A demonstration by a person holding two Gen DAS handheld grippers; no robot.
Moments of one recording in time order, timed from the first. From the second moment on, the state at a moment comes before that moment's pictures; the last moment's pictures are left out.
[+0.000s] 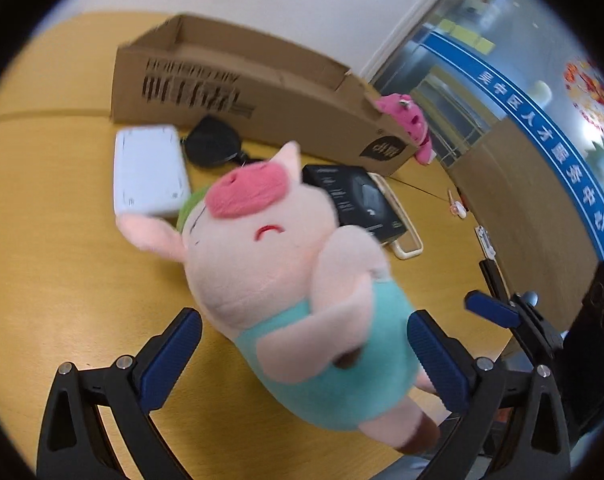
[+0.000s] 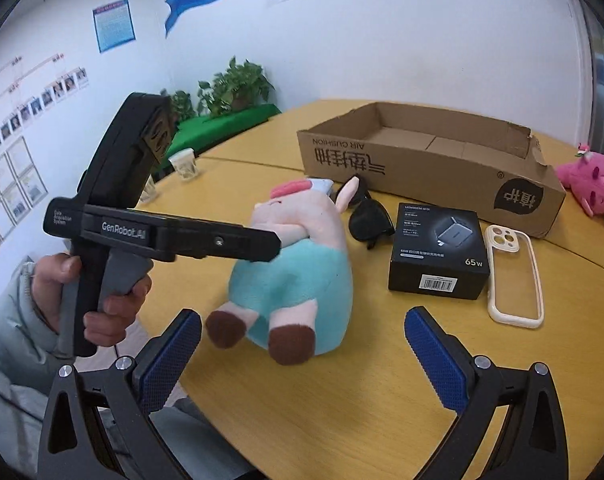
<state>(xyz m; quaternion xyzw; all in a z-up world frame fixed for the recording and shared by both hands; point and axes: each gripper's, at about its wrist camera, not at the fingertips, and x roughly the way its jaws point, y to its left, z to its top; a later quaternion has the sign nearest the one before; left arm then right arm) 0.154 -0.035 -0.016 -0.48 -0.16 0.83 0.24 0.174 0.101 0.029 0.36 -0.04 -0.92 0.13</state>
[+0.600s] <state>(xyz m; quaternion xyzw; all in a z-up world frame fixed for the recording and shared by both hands) 0.151 -0.025 -0.029 -0.50 -0.18 0.79 0.30 0.130 0.100 -0.005 0.38 -0.09 -0.91 0.13</state>
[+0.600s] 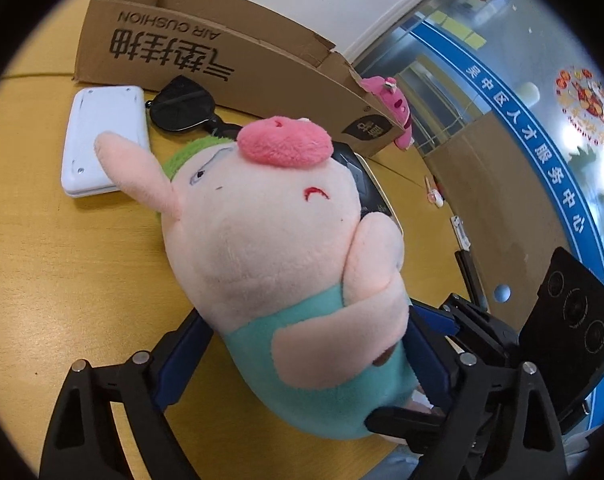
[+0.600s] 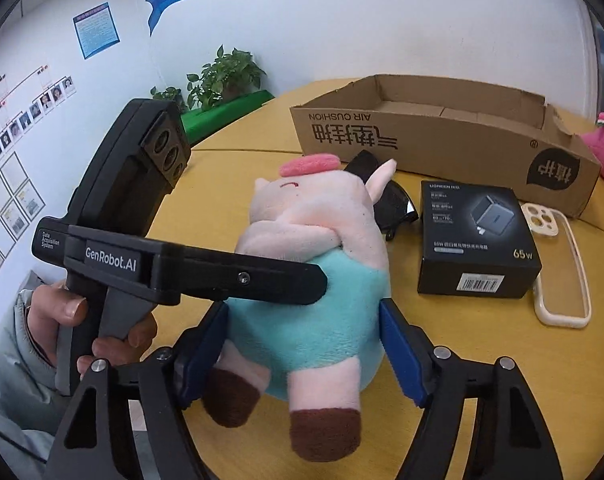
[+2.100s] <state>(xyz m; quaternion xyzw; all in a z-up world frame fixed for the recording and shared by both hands) 0.123 0.037 -0.027 -0.56 -0.07 0.71 0.43 0.141 0.119 -0.030 0.42 -0.23 -0.88 0.01</state>
